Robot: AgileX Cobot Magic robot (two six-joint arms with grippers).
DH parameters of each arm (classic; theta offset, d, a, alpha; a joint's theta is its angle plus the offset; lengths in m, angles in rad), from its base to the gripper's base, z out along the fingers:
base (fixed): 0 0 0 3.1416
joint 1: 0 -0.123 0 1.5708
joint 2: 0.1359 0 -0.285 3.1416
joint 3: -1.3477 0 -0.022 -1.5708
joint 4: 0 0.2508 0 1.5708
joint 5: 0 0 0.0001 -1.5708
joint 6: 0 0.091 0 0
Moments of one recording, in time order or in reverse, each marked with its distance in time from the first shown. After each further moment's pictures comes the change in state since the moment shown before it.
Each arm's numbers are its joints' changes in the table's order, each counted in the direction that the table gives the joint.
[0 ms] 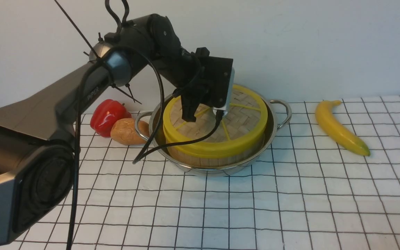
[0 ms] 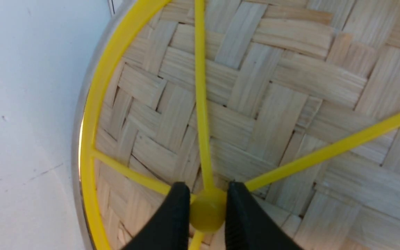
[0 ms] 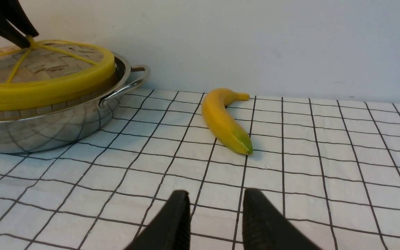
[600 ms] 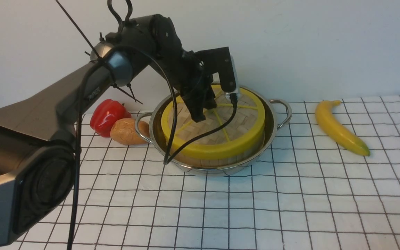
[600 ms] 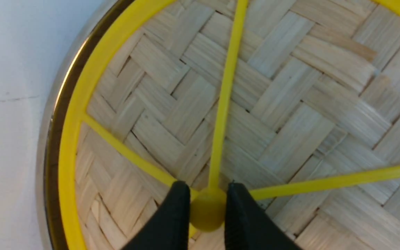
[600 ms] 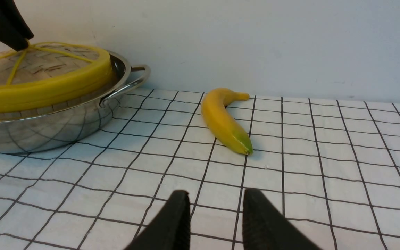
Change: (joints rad) right arm 0.000 0.000 0.000 0.000 0.000 0.000; left arm 0.007 0.000 0.000 0.081 -0.024 -0.412
